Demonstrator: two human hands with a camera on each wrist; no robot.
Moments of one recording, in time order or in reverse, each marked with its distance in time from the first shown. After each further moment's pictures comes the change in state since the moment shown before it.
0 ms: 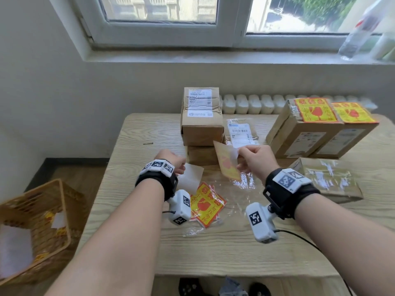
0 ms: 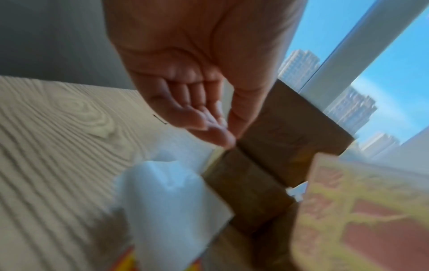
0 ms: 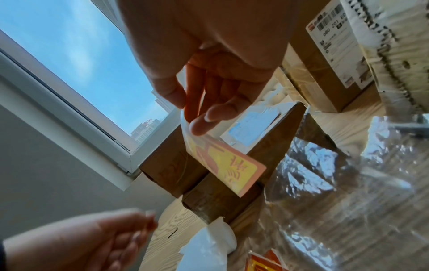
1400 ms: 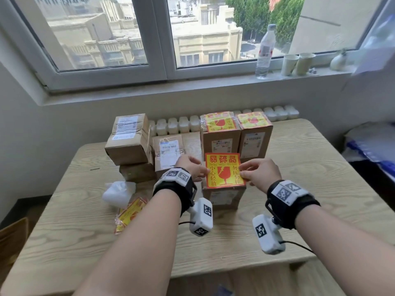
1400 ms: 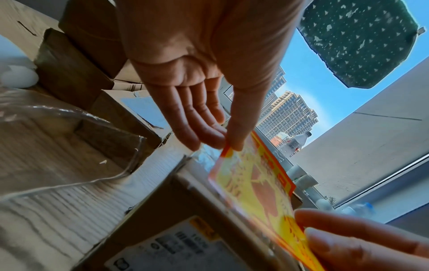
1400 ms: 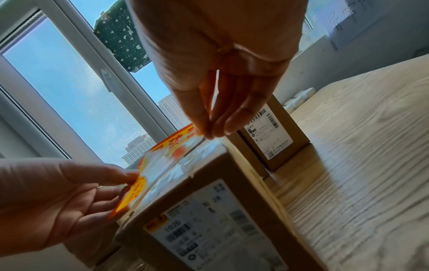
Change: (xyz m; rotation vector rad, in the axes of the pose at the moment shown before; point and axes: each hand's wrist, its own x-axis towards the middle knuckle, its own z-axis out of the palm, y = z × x) left_hand -0.138 0.116 0.246 -0.054 -0.040 0.275; right_hand -0.035 0.096 -0.250 -0.174 0.130 -0.042
